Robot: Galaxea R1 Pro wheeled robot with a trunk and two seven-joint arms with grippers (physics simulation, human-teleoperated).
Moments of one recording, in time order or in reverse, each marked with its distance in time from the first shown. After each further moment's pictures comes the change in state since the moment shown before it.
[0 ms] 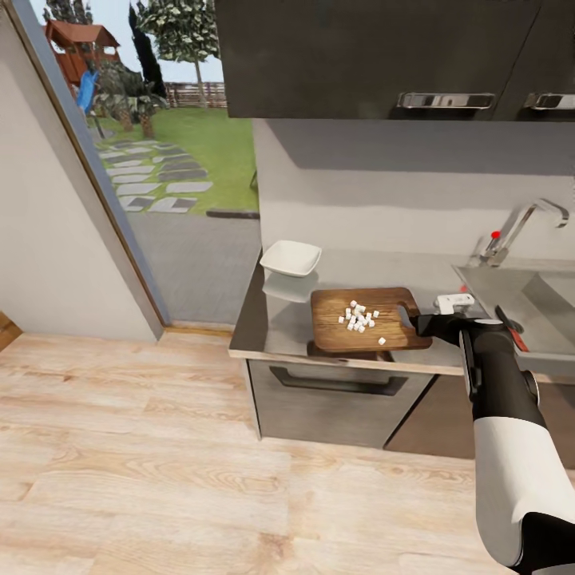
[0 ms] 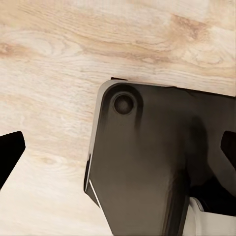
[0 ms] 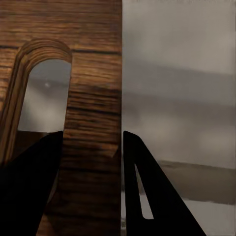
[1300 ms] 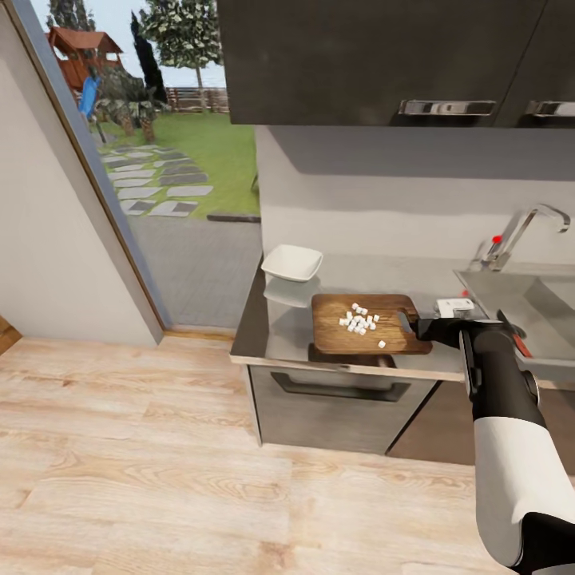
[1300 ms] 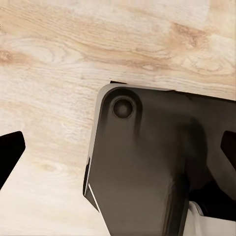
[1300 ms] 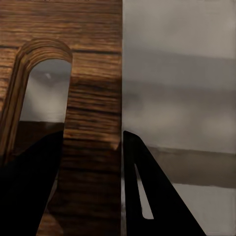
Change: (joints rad) left arm 0.000 0.000 0.000 0.000 0.000 0.000 0.000; right arm 0.000 0.000 0.000 0.000 -0.001 0.083 0.000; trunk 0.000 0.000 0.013
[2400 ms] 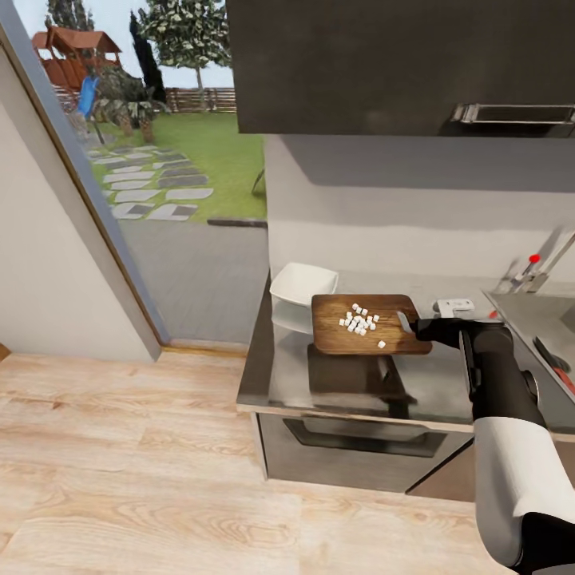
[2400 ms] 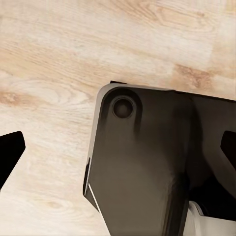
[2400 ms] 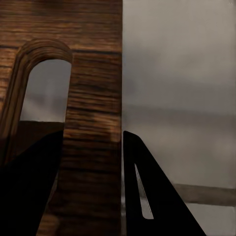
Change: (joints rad) left arm 0.000 0.000 0.000 0.000 0.000 0.000 0.000; right arm 0.000 0.000 0.001 0.000 0.000 0.000 0.000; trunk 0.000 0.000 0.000
